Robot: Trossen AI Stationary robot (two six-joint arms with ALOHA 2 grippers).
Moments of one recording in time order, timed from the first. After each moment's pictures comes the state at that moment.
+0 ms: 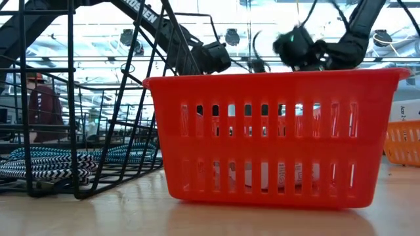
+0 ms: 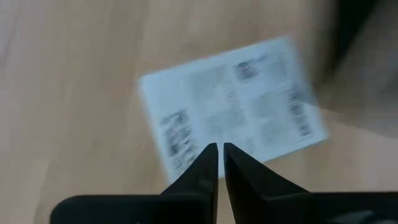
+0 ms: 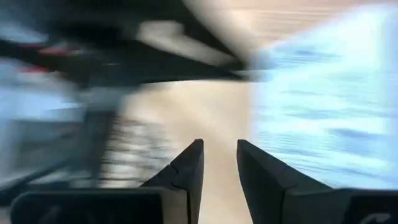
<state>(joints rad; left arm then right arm) 0.34 2.08 1.53 -0.53 0.18 0.12 -0.28 1.62 0.54 0.63 -0.18 1.08</state>
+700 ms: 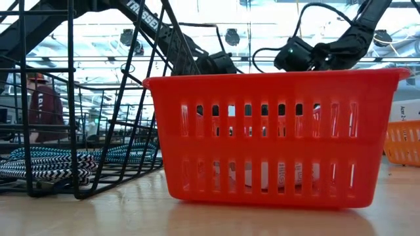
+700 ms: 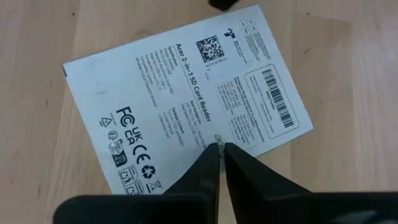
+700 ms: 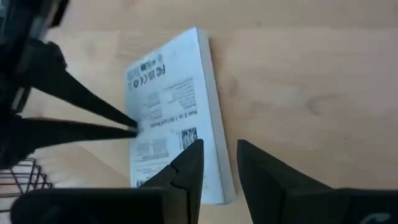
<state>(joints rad) 0.32 2.17 1.53 -0.50 0.26 0.15 -0.30 1.53 0.54 0.19 0.07 1.08</state>
